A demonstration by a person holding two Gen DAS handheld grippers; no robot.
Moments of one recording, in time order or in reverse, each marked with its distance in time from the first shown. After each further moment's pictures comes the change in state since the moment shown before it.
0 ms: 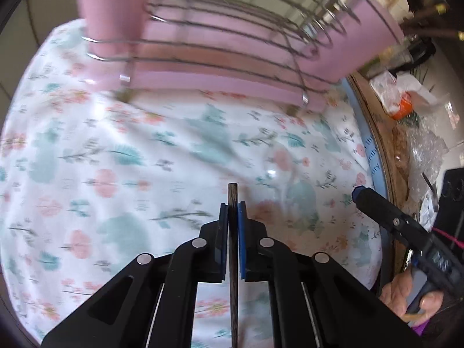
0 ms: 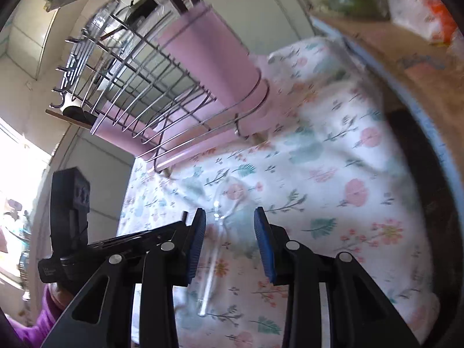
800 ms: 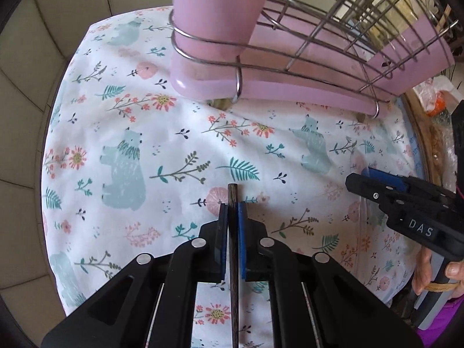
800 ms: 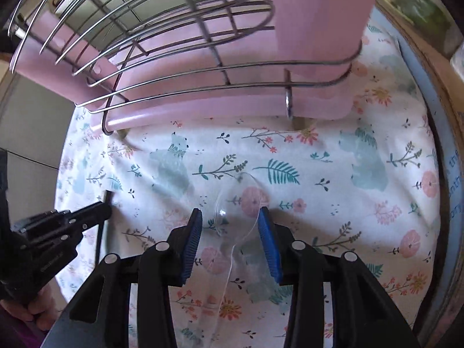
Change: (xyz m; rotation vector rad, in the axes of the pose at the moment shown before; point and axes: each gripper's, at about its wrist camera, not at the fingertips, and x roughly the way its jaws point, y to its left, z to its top) left arm -0.004 0.064 0.025 0.036 0.078 0.148; right arm 0.110 0.060 0.027 -0.183 0.273 -0.375
